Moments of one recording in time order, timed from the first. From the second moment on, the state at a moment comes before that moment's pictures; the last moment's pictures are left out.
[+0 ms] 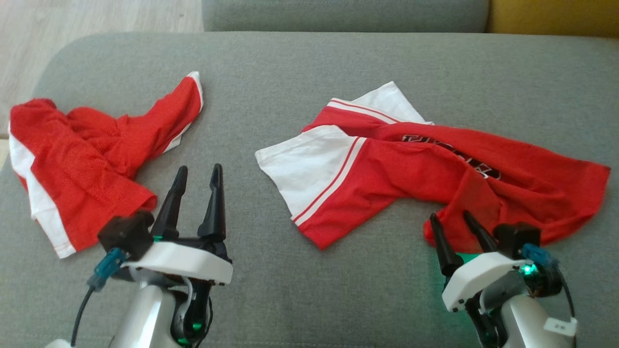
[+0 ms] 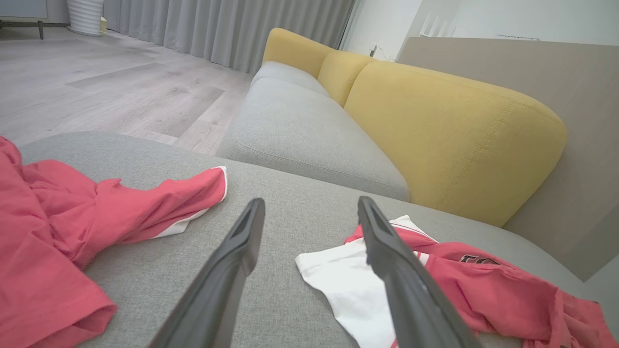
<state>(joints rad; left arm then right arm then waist) -0.13 0.05 -0.24 0.19 -0.40 -0.03 -0.26 -0.12 -0.04 0.11 0.43 0.18 0.13 0.00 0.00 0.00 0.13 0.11</state>
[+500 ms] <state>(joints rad) -0.14 0.05 -0.24 0.20 -0.41 -0.02 -0.26 -0.16 -0.04 0.10 0.53 0.14 0.13 0.03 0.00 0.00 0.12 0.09</state>
